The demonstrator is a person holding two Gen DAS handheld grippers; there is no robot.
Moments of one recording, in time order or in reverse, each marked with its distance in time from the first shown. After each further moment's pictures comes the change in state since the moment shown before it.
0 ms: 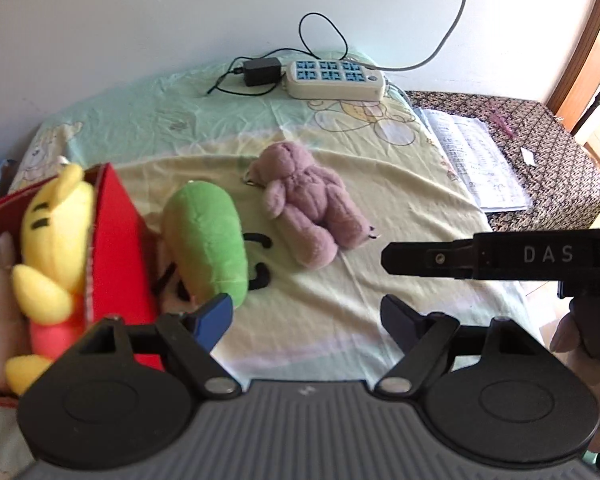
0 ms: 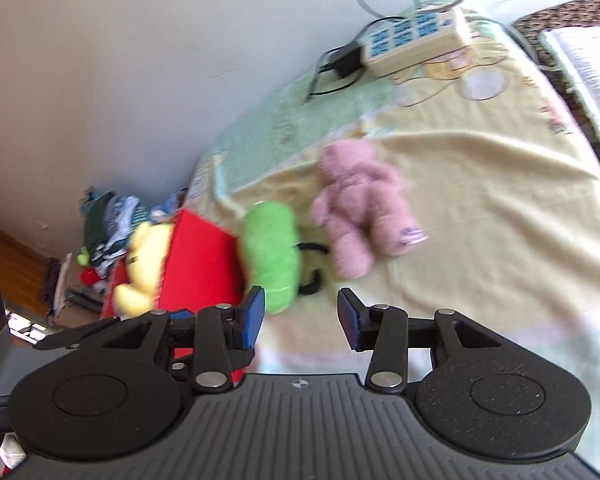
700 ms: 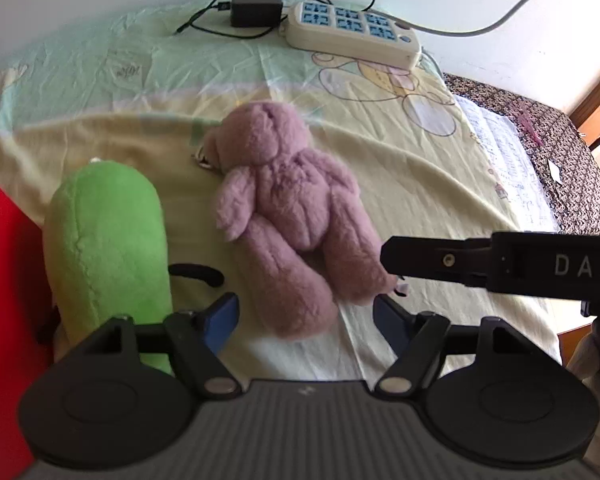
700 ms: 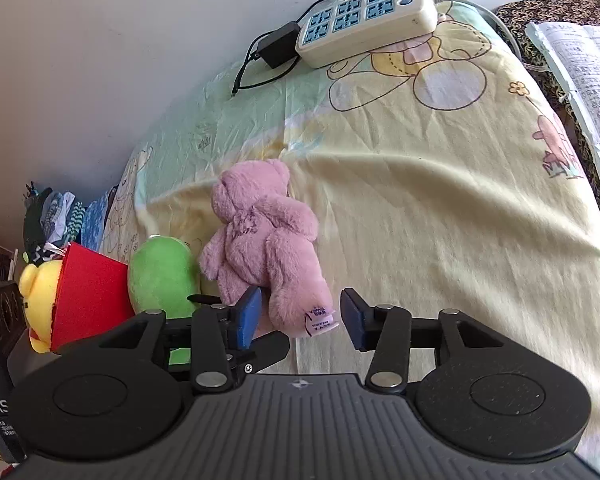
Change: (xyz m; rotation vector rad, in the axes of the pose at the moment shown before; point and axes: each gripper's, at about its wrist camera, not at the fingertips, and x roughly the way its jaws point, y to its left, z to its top) left arm 0.133 0.015 0.035 -0.123 0.112 -0.039; right arm 0.079 -0.050 0.057 -0.033 0.087 -0.114
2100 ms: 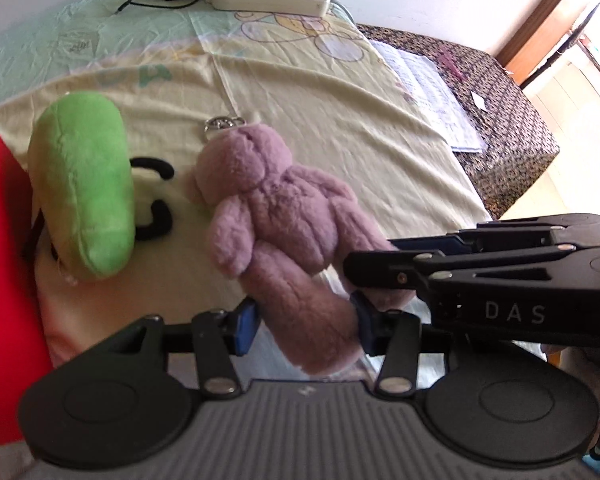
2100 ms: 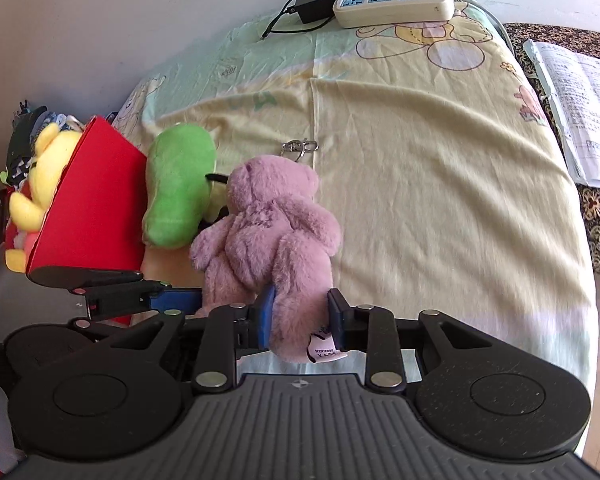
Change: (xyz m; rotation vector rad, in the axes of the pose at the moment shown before) left arm -0.063 -0.003 -0.080 0.189 0.082 -0.195; right arm -0.043 0.051 -0.097 -0.159 0.037 -0.128
